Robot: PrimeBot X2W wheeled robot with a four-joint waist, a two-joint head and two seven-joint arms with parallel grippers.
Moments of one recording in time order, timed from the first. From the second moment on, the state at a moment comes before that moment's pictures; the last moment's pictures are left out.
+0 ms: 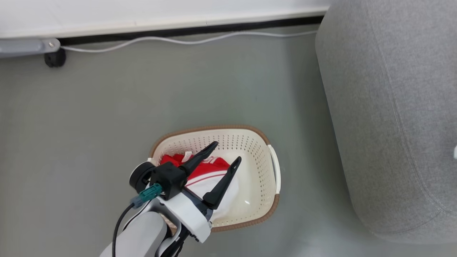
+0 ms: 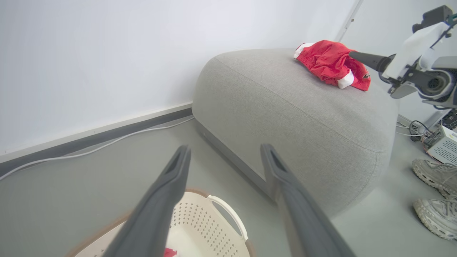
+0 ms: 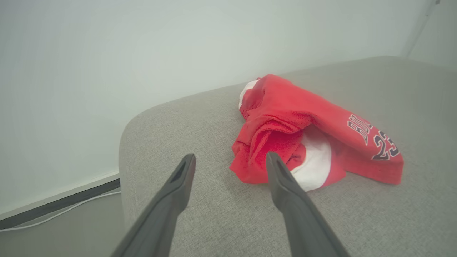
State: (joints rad) left arm -0.43 0.23 -0.74 0.32 -0.52 -0.13 -0.26; right arm -0.63 -0.20 -0.49 0.78 0.05 0.13 -0.25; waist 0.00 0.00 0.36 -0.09
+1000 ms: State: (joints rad) left arm -0.16 0.10 -0.07 0.29 -0.30 -0.13 -0.26; right arm -0.31 -0.08 0.02 0.39 0.21 0.13 -0.25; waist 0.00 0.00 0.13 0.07
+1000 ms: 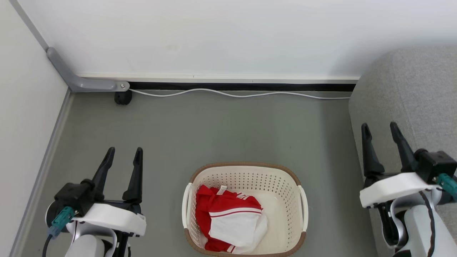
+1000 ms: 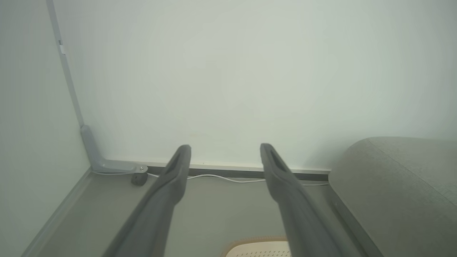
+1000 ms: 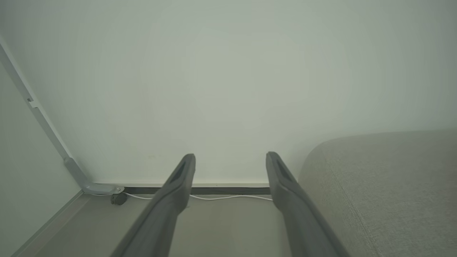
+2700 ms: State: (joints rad) left arm -0.42 0.05 -0.35 0.54 -0.35 -0.13 -0.26; right arm -0.52 -0.06 0.11 0.25 0.14 0.13 -0.25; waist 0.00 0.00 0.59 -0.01
